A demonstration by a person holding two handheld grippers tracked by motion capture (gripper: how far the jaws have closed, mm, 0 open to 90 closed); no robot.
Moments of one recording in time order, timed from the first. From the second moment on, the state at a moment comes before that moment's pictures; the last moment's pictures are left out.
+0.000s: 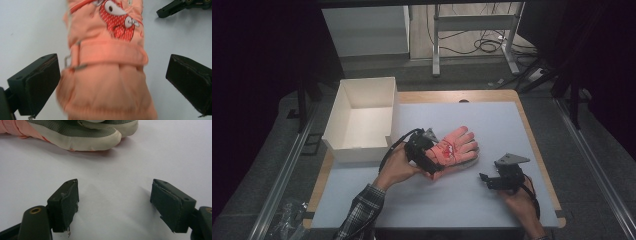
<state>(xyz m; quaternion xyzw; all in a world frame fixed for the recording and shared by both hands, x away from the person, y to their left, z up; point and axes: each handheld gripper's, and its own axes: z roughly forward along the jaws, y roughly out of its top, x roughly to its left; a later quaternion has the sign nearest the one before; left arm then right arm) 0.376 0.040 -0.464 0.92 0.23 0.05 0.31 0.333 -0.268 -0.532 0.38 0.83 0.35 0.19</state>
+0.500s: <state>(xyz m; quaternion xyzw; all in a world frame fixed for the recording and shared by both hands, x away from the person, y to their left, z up) 0.390 0.033 -0.483 0.93 0.23 0.07 0.29 0.332 -0.268 -0.532 0.38 0.83 0.35 0.19</state>
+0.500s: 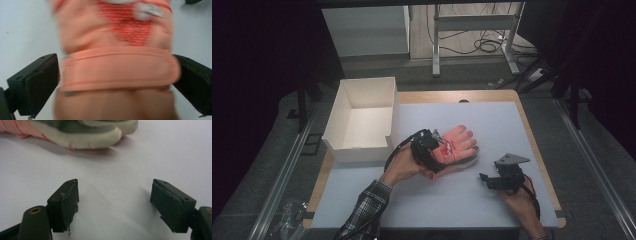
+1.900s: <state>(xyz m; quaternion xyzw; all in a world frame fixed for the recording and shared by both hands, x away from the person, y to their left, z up) 0.386 0.027 -0.495 0.93 0.27 0.04 0.26 0.332 -0.268 -0.532 0.38 0.83 0.35 0.19</state>
